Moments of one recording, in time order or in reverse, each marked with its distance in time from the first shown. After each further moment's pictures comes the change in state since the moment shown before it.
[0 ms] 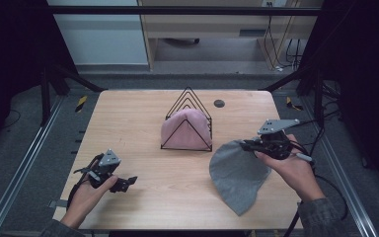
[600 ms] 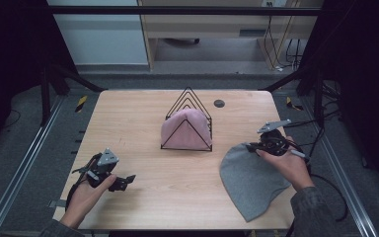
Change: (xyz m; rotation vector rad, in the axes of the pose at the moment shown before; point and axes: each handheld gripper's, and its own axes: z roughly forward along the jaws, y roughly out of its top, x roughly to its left) left arm 0.004 -0.001 -0.003 -0.008 0.039 -0.010; right arm -0.051 -0.046 0.047 0.144 -0.055 0.112
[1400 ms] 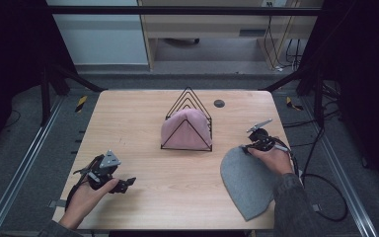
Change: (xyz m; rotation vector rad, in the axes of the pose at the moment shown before) left arm -0.005 0.000 -0.001 0.027 0.011 0.047; right arm -0.037 -0.014 0.084 0.182 -0.027 0.088
